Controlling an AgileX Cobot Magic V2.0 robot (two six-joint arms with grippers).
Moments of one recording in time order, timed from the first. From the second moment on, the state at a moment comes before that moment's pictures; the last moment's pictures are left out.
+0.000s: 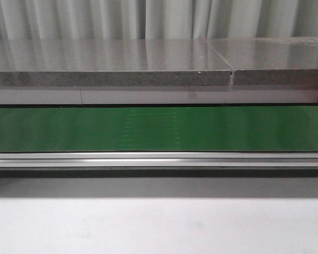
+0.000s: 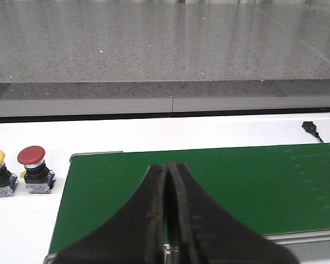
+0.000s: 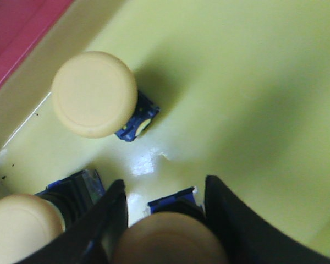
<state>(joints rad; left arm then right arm) 0.17 0.43 -0.50 -0.68 0.53 0.64 -0.77 1.48 -0.78 0.15 0.46 0.07</state>
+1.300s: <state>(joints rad) 0.17 0.43 -0.50 -0.68 0.53 0.64 -0.75 1.43 -0.77 0.17 0.45 0.07</state>
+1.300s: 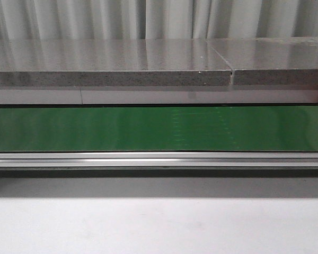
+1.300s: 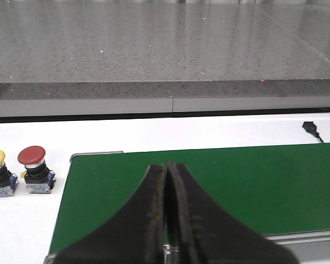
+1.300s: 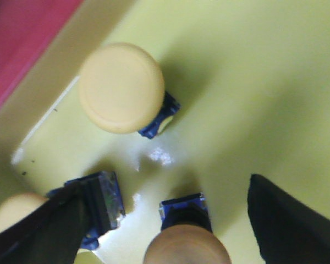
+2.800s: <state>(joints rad) 0.17 0.43 -0.50 -0.68 0.53 0.64 -0.06 0.84 -0.77 0.23 0.48 -0.24</state>
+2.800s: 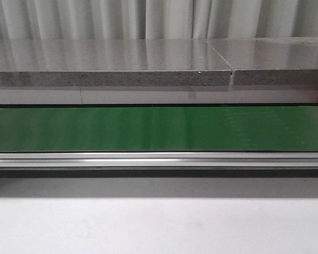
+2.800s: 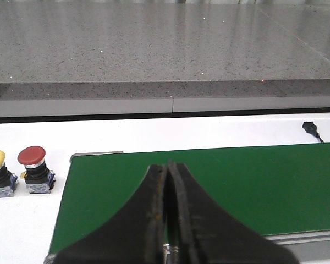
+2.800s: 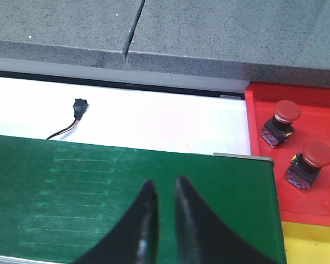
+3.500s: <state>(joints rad) 0.17 0.43 -0.50 -0.66 0.53 0.64 -0.06 0.84 -0.77 0.23 0.49 -0.24</state>
